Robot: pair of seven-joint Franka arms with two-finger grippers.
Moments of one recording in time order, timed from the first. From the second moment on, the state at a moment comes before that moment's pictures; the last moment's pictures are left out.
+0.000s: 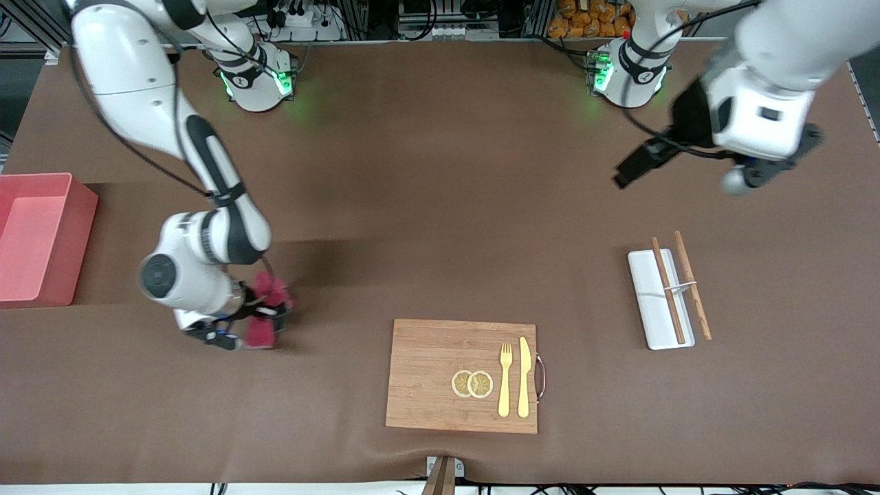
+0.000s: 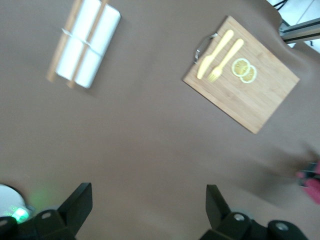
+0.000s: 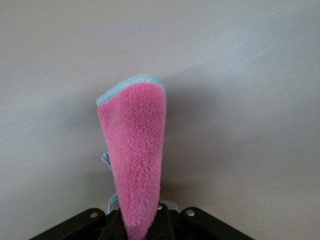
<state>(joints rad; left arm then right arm) -0.09 0.14 -0.24 -1.30 -0.12 1.47 -0.86 0.12 0.66 -0.07 -1.74 0.17 2.38 0.19</state>
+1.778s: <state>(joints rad) 0.03 0.00 -0.08 -1.48 -0.06 1.46 -0.20 0.23 0.67 -0.01 -1.71 -0.08 2.33 0.41</state>
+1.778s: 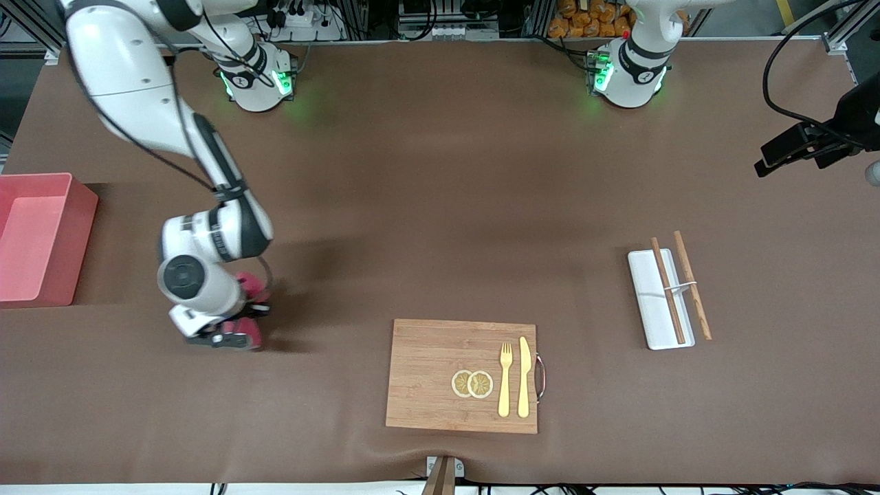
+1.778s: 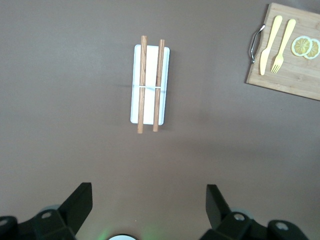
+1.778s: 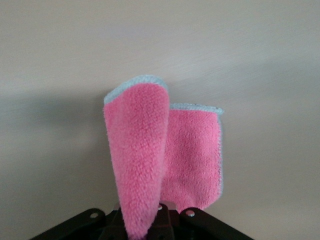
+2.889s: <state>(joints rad) 0.02 -0.01 -0.08 -1.51 -0.05 1.47 -0.20 -0.16 0.49 -0.05 -1.62 0.03 2.08 -0.34</state>
